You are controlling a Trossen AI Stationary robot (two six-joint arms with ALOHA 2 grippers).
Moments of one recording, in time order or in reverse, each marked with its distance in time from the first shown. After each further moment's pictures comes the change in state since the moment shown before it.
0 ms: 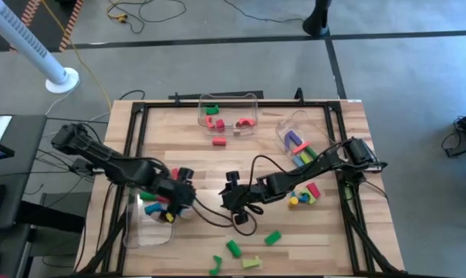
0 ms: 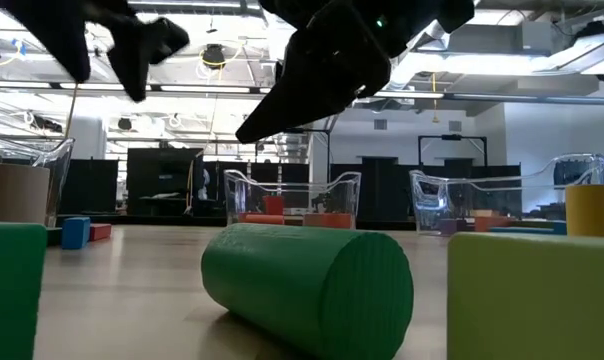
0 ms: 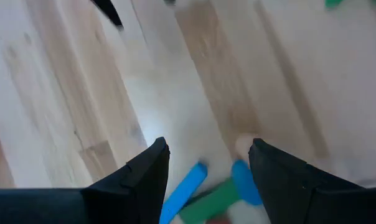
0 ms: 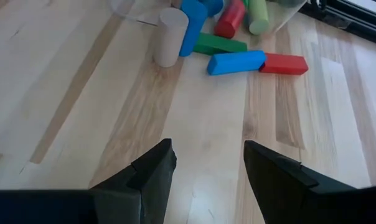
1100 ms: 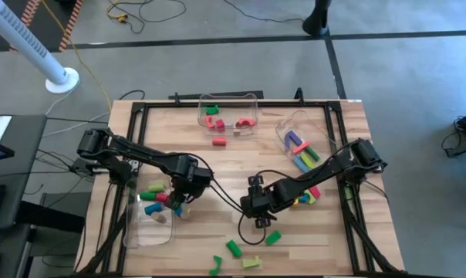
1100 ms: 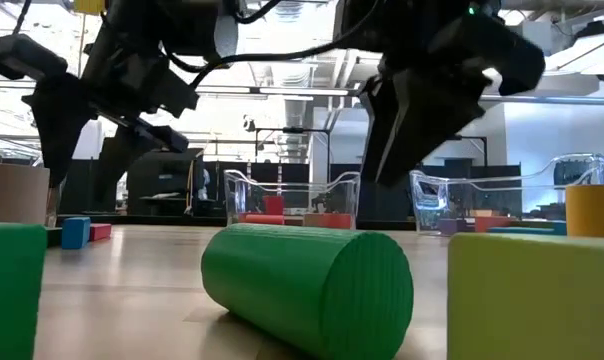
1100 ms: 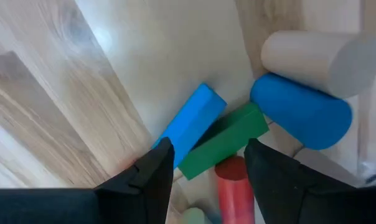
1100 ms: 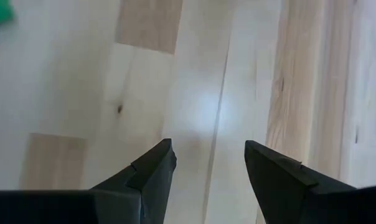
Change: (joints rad) left arm 0.249 0.268 -0.026 -0.202 0.263 0.224; right arm 0.109 -0.079 0.001 -0.545 0.016 0.272
